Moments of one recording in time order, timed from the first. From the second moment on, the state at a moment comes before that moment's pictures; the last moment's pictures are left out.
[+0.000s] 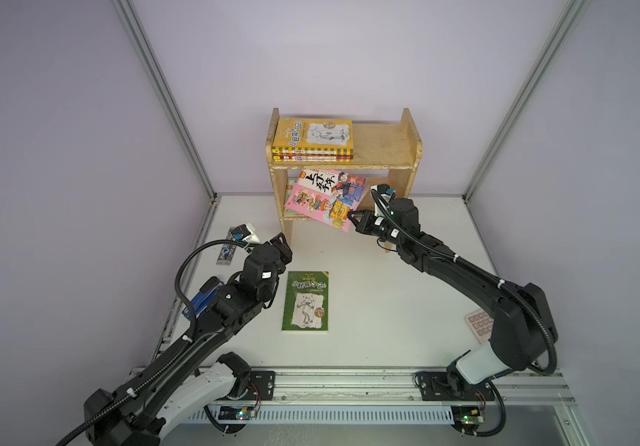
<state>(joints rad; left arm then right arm) -0.60 0.90 0.81 -0.20 -0.58 -0.86 0.50 1.58 1.19 0.10 -0.32 0.71</state>
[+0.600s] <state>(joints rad) -0.58 0.85 0.79 -0.31 -0.53 -0.82 0.49 1.64 1.24 0.01 -0.31 0.70</state>
